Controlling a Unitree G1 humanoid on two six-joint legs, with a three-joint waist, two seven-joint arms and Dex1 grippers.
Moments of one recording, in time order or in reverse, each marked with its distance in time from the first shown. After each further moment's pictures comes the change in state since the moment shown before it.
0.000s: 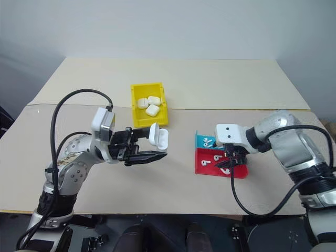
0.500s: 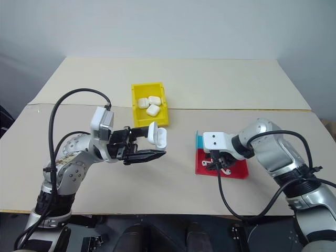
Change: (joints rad) left arm 0.003 0.019 0.003 0.001 -0.001 0.000 0.013; right arm -0.002 0.056 0.097 -0.062 -0.061 0.122 -0.028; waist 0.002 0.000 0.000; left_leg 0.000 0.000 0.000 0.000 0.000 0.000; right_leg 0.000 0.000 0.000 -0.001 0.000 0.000
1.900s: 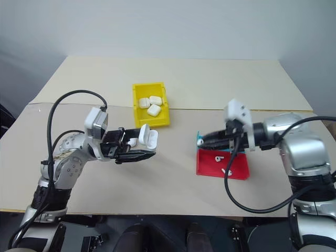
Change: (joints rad) left arm -0.025 0.028 0.004 0.145 -0.027 -0.024 -0.158; right arm 0.098 0.148 -0.583 -0.179 0.596 0.345 -0.079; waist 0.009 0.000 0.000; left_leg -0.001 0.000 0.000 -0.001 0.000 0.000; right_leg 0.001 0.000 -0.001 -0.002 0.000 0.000
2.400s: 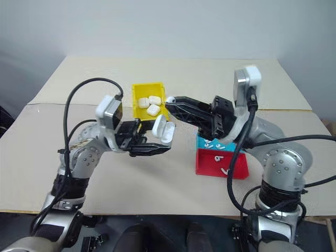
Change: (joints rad) left arm -0.154 -0.138 -0.052 0.060 0.009 0.005 0.010; right arm -0.040 0.331 -0.109 -0.246 0.523 0.150 -0.567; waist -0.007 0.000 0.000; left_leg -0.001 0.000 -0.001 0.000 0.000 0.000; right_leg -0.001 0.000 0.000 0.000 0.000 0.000
